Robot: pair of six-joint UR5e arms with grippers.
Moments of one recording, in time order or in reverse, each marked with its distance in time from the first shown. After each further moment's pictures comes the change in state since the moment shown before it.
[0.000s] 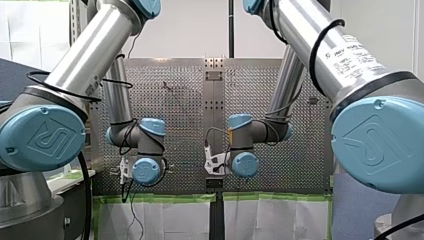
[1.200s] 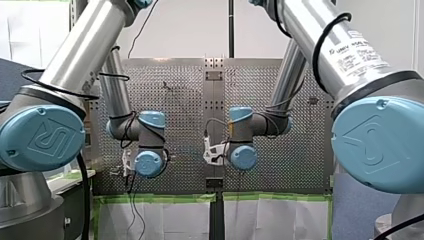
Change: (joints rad) left arm 0.000 0.063 0.000 0.002 0.000 0.000; right arm -0.001 -0.041 0.000 -0.029 -0.001 0.000
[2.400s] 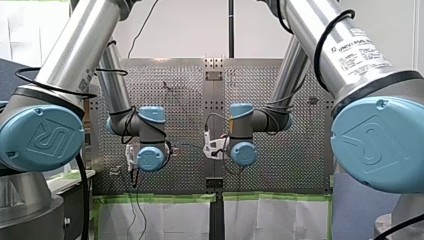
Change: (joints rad) left arm -0.006 0.065 0.003 0.036 0.010 -0.013; right arm -0.007 -0.040 -0.001 -0.040 -0.012 0.003
